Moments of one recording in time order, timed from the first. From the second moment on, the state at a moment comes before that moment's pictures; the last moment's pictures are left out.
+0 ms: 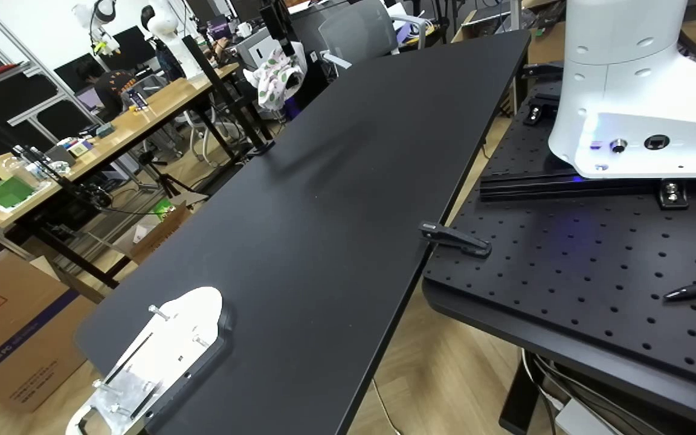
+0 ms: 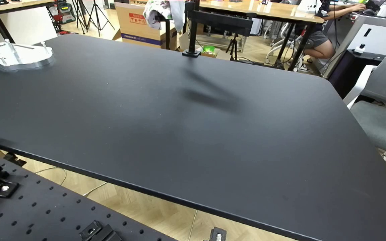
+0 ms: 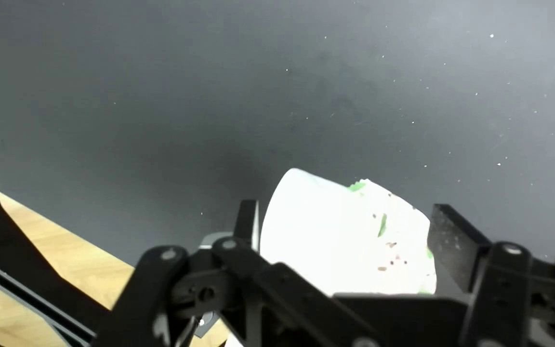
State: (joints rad) arm 0.01 0.16 -0.01 -2.01 -0.04 2.23 -0.67
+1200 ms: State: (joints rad) arm 0.00 0.09 0.06 -1.99 0.09 2.05 -0.90
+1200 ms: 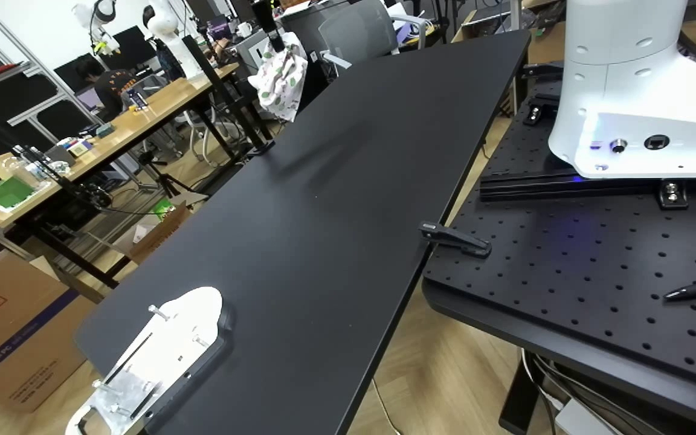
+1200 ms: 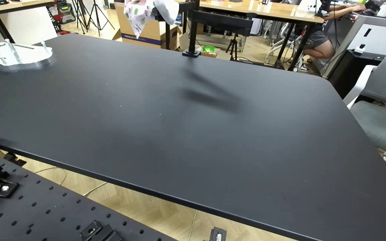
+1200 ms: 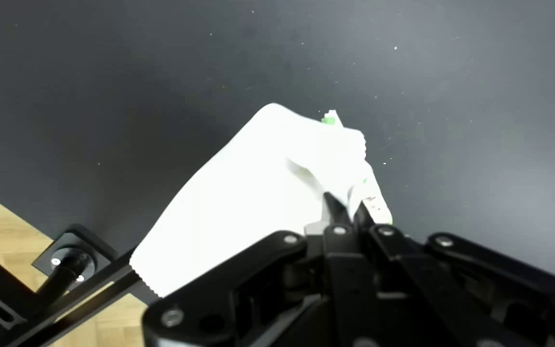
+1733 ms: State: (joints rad) arm 0.05 -0.01 0.08 -2.13 0.12 1.98 -0.96
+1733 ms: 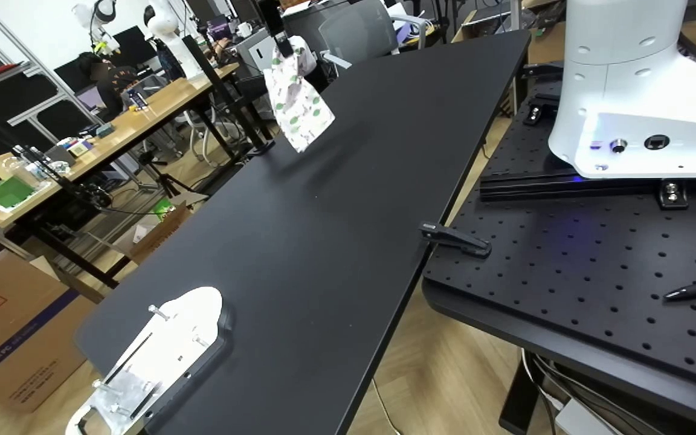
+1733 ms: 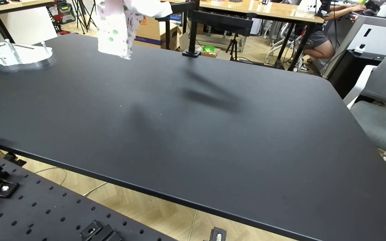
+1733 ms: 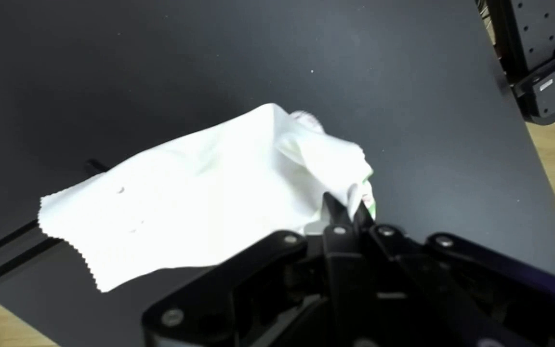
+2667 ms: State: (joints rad) arm 0.06 0.09 0.08 -2.24 0.12 2.01 -1.00
